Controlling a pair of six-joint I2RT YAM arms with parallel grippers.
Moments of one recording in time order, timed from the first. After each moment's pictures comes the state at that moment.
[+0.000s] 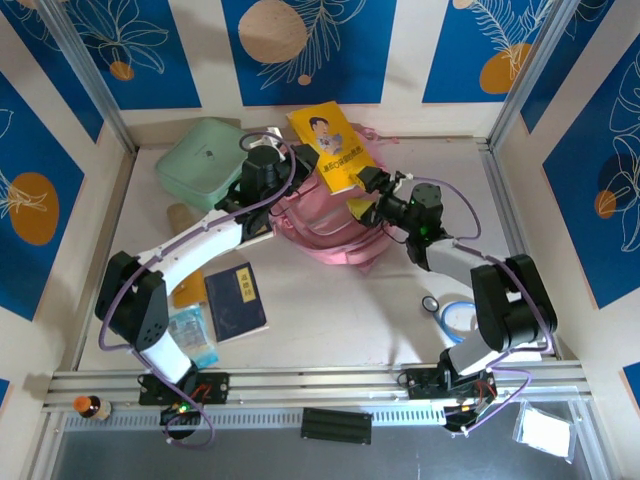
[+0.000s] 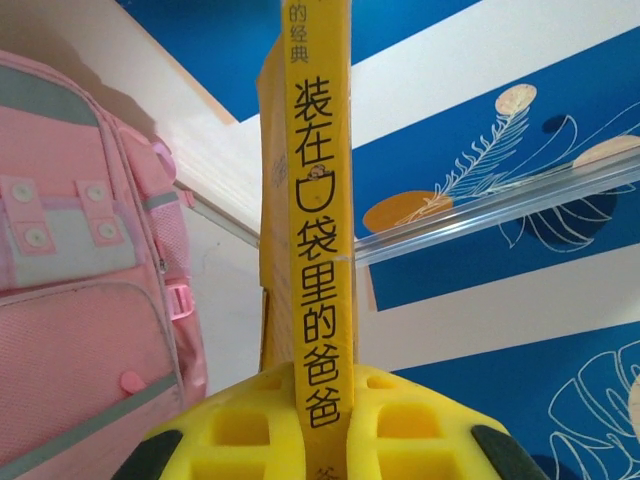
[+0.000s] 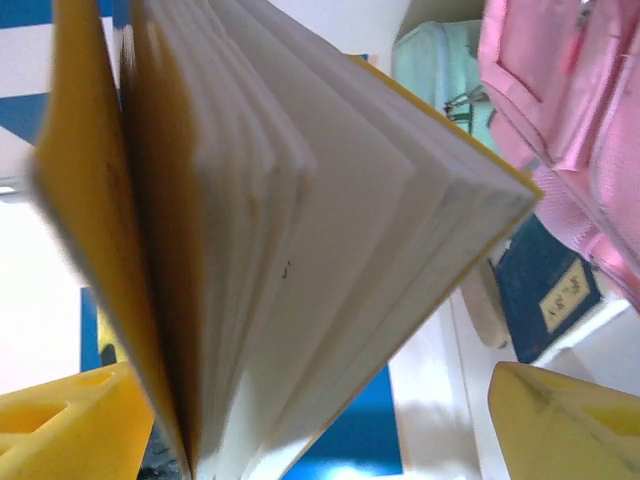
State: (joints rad) left arm -0.60 1.64 1.29 0.23 -0.02 -1.14; right arm 0.29 1.55 0.75 0.79 -0.61 1.66
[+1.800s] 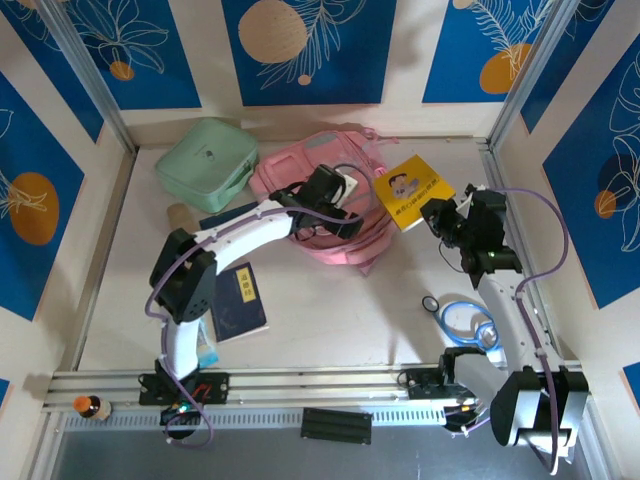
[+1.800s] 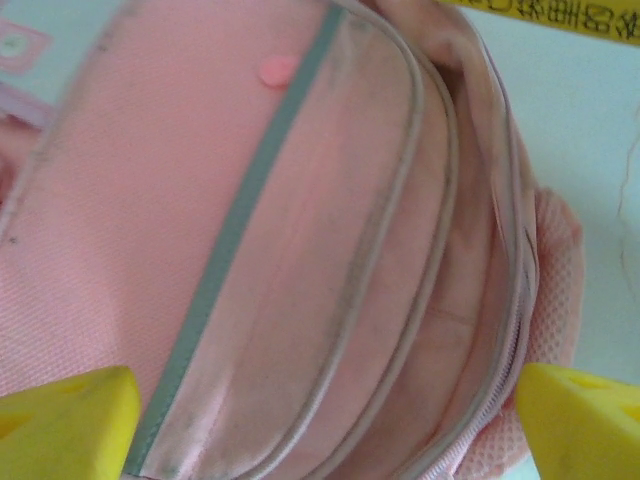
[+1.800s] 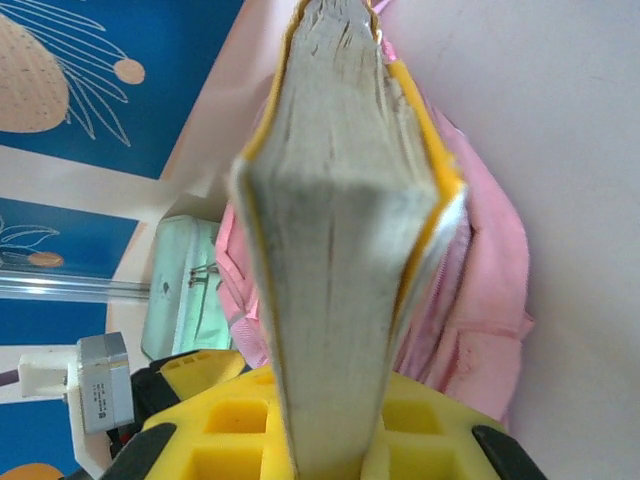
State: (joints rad) left arm -0.78 1.97 1.64 -0.53 -0.06 -0.06; right arm -0.02 1.00 0.77 -0.27 -0.38 0.90
